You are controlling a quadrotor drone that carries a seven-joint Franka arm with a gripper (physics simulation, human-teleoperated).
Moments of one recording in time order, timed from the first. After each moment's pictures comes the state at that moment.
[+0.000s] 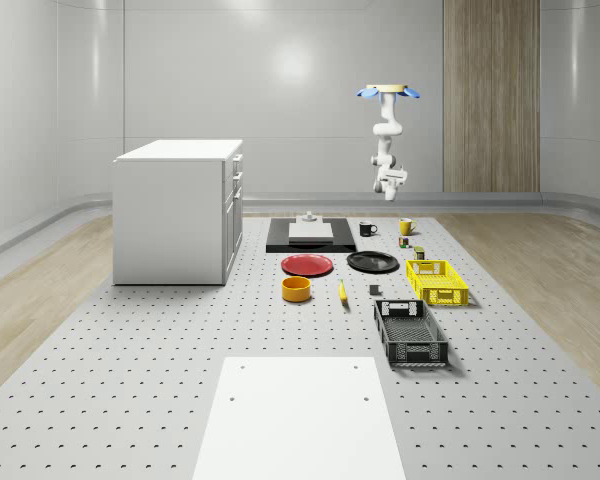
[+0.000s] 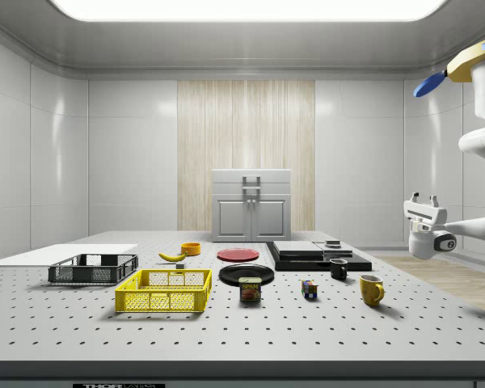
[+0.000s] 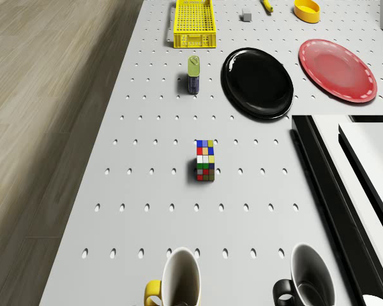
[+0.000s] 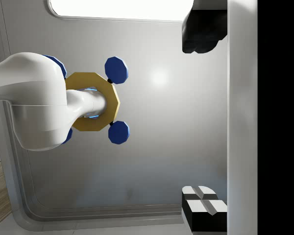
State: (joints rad) arm -0.04 -0.72 0.10 -2.06 -0.12 1.39 0.80
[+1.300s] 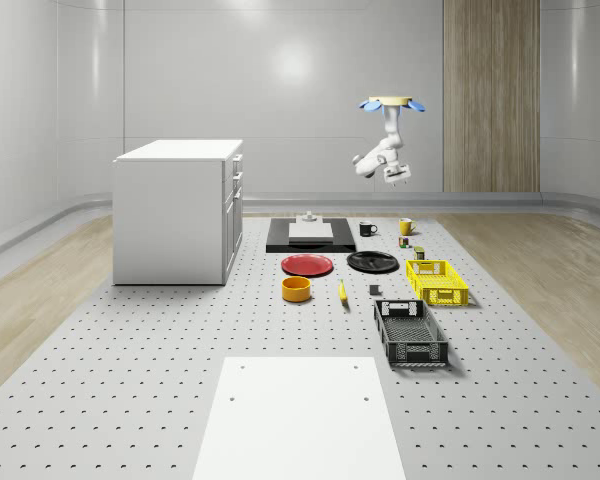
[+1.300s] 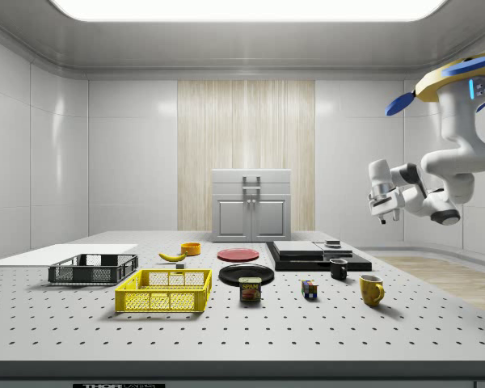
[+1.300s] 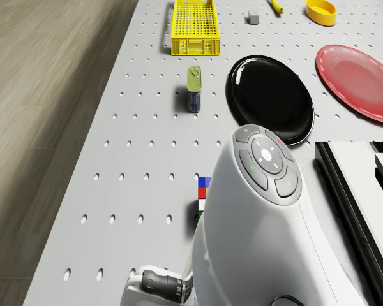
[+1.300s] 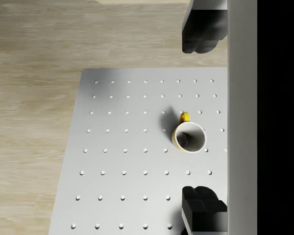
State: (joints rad) arm -0.83 -0.97 1.15 -2.87 -1.92 1.22 1.43
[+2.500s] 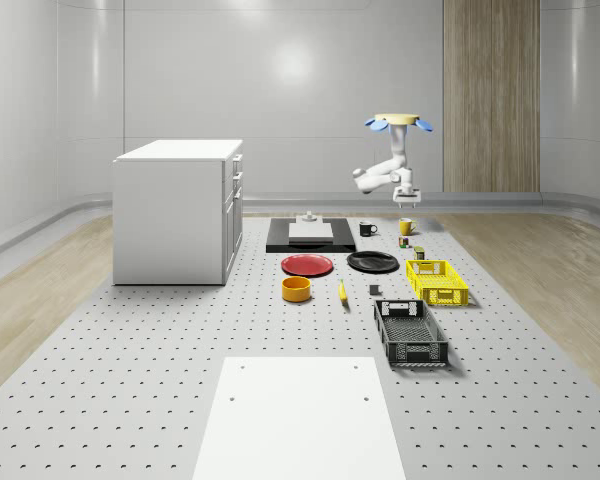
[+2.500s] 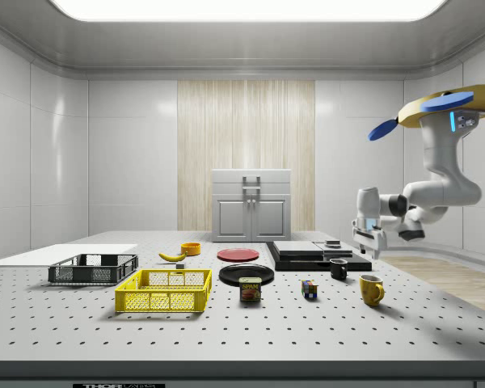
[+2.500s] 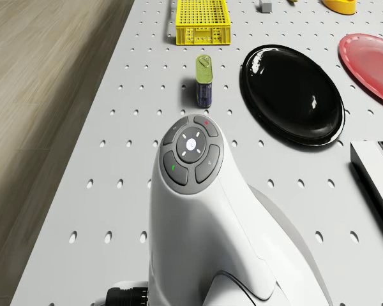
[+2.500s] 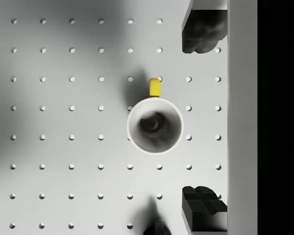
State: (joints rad) arm -1.06 -1.13 1.28 -2.89 -1.96 1.22 1.59
